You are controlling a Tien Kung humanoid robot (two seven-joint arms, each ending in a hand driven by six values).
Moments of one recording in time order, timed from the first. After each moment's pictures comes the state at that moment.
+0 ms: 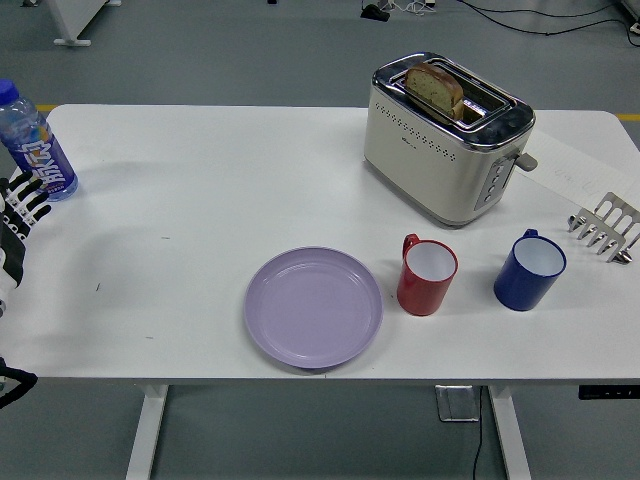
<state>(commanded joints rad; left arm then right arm) -0.20 0.20 -1.68 -1.05 1.03 -0.05 -0.20 0.11 -0.15 0.62 0.18 -0.62 -0.09 -0.03</state>
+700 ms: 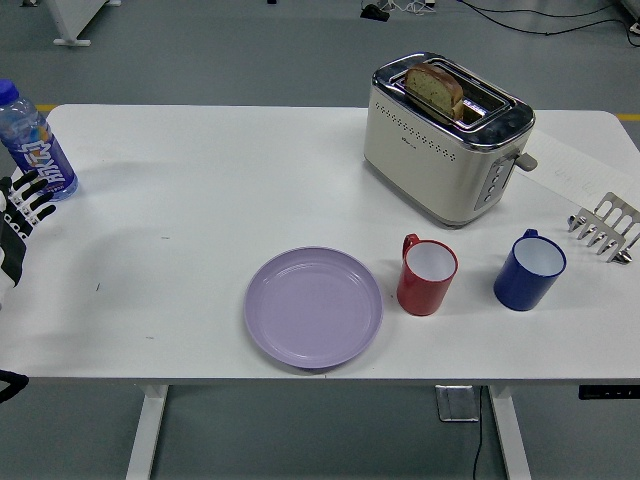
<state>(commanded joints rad) -0.19 0.22 -1.69 -1.06 1.05 -0.10 -0.18 0.11 -0.15 0.64 0.18 -0.64 -0.09 -0.03</state>
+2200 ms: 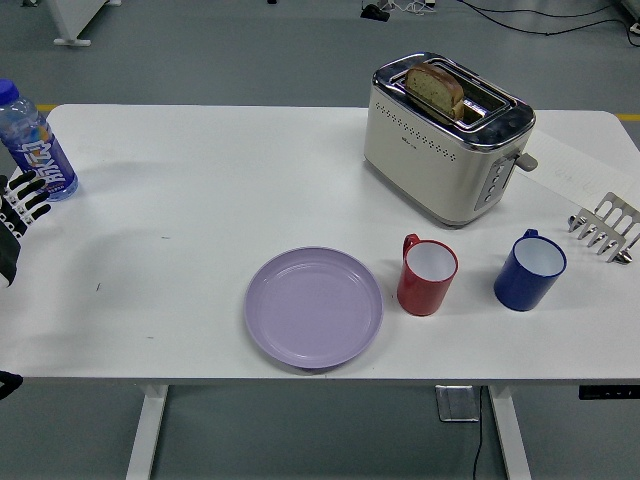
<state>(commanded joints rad) -0.19 0.23 -1.69 -1.07 1.05 -0.09 -0.18 0.10 -0.15 0.62 0.18 -0.64 -0.10 -0.04</state>
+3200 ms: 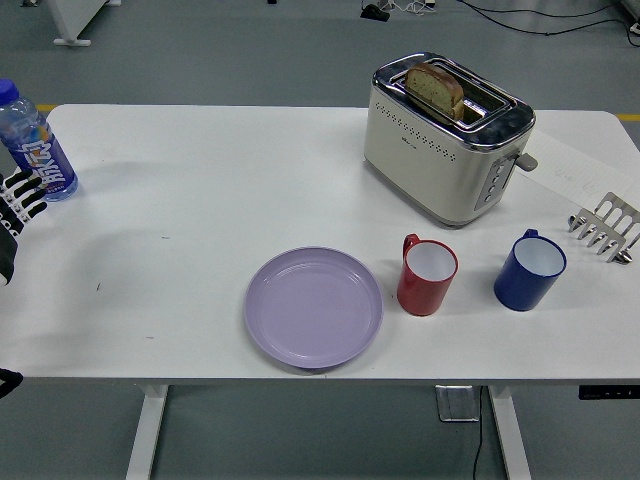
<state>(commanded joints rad) -0.20 0.23 -1.70 -1.07 1.05 -0.08 -0.18 0.10 -0.15 0.62 0.18 -0.64 -0.10 -0.04</state>
